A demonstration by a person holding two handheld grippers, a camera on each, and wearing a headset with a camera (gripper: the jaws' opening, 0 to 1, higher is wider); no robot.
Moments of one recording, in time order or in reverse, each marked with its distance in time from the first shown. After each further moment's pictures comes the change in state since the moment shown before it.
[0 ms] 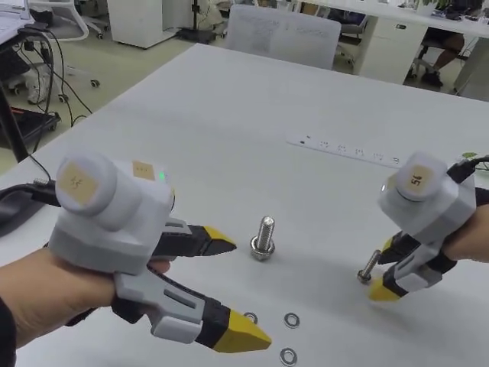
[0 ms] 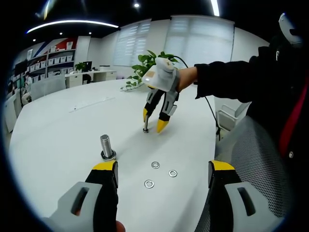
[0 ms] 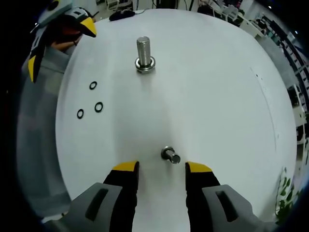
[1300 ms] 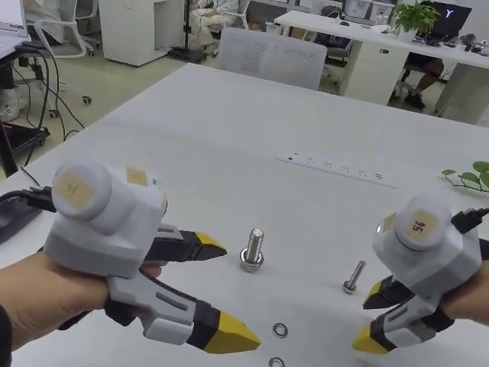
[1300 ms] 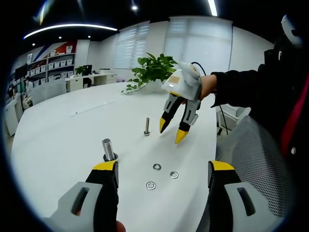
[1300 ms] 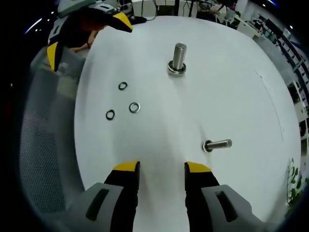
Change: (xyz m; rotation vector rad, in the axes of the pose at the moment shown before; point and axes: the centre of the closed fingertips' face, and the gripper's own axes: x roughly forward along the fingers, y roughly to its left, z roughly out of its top) left arm -0.006 0.000 0.004 0.025 -0.015 0.015; right arm -0.003 0.062 0.000 0.036 -0.067 0.023
